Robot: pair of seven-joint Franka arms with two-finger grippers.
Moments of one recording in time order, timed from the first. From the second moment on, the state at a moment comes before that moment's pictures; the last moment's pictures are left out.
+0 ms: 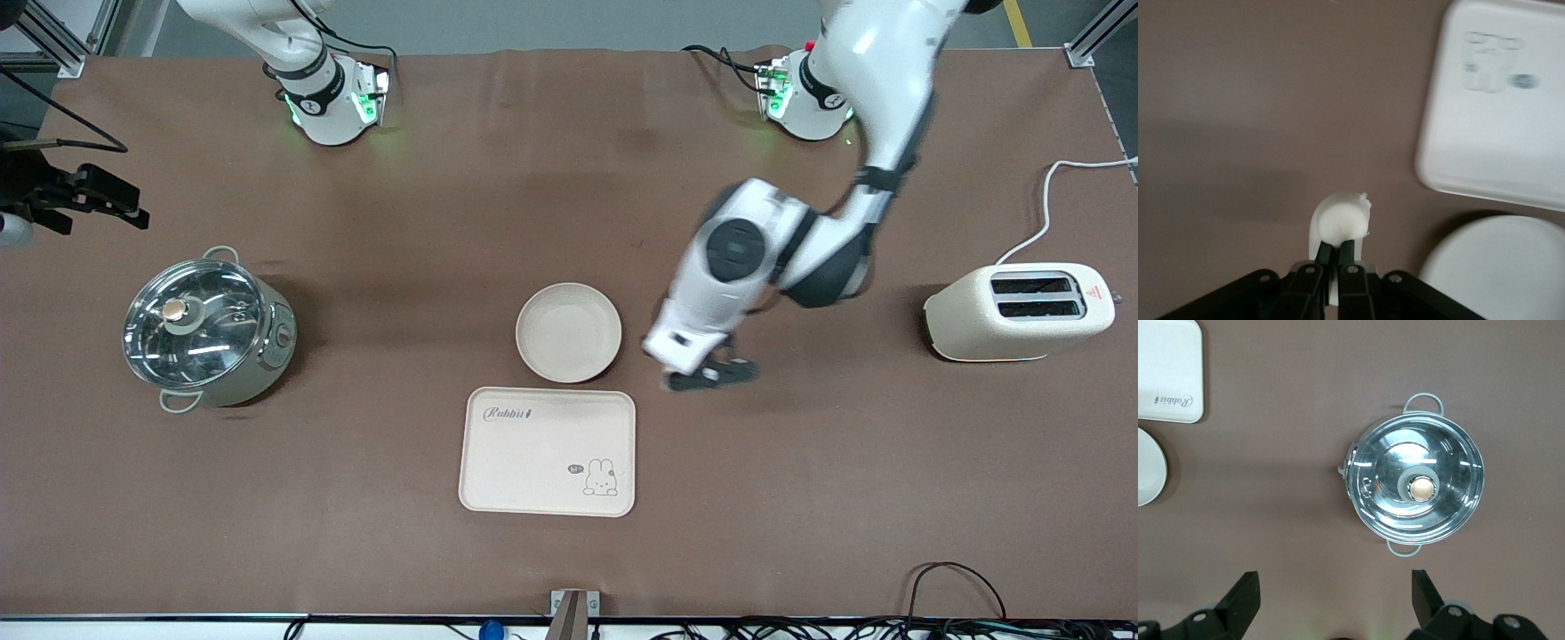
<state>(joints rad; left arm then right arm) -0.21 0.50 -0.27 -1.66 0.16 2.16 -0.61 0.13 -0.04 -0.16 -1.59 0.02 1.50 -0.09</state>
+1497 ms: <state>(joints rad) 0.05 0.42 -0.28 -1.66 0.18 2.13 -0.24 0.13 -0.04 -0.17 -1.52 0.02 1.49 -0.09</state>
